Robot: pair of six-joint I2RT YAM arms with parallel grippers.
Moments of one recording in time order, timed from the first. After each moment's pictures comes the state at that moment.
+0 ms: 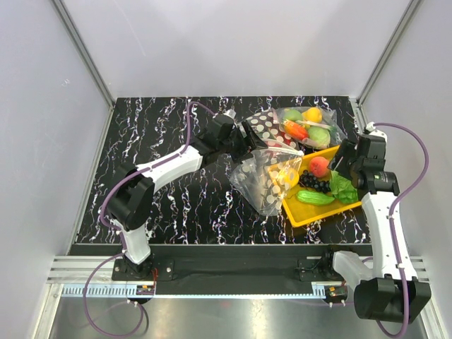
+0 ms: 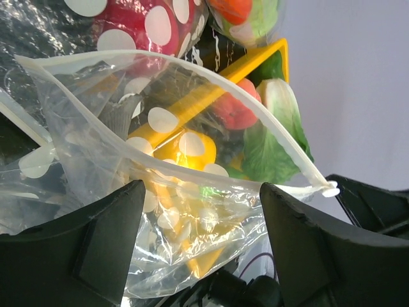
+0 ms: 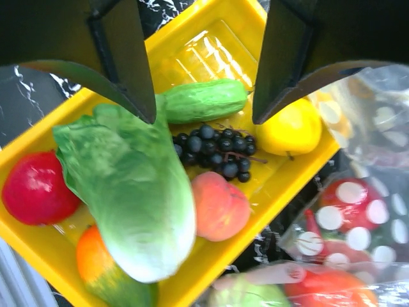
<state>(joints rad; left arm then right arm) -0.67 1.82 1.36 -0.08 0.26 -1.06 -0.11 0.98 0.98 -0.69 0.10 0.35</state>
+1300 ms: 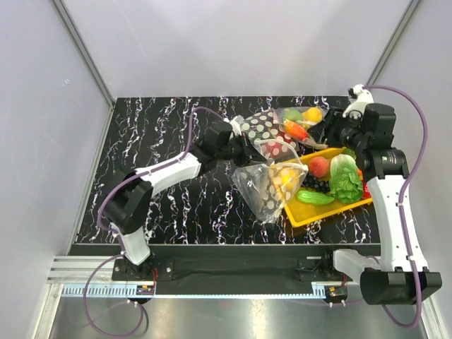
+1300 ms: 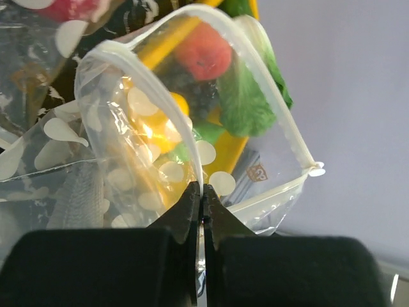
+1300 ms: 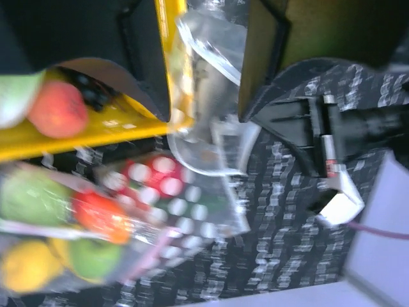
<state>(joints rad) -0.69 1.79 1.25 0.08 0.45 -1.03 -0.01 1.09 1.29 -0.62 -0.35 0.26</state>
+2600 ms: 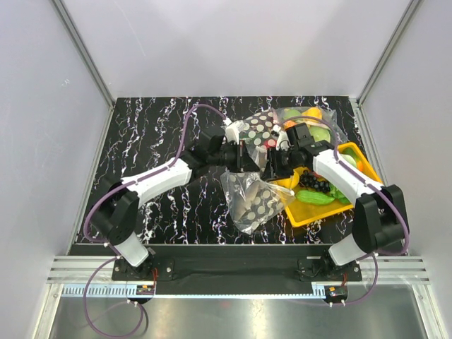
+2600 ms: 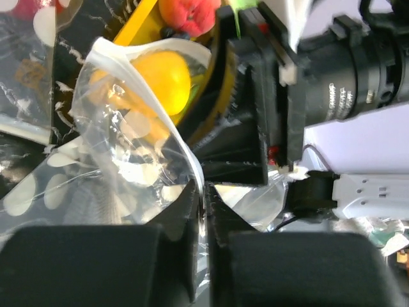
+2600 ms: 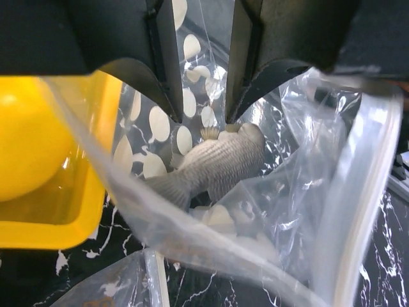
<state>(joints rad) -0.69 1.64 1.14 0.04 0.55 -0.67 0.36 1.52 1.12 -0.61 -0.46 0.27</state>
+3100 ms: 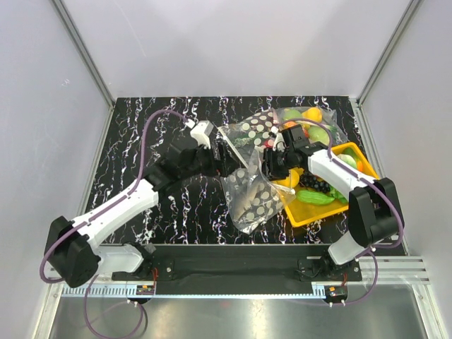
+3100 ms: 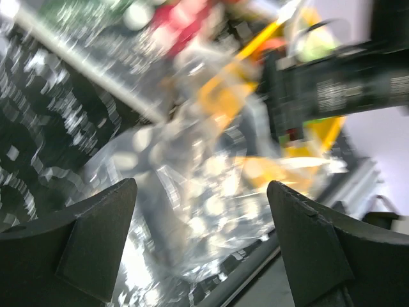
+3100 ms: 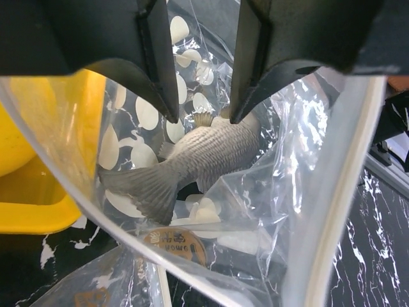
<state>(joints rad) -0.69 1.24 0.97 -0.15 0.13 -0.57 0.38 1.58 1.09 -0.52 -0.46 0.36</state>
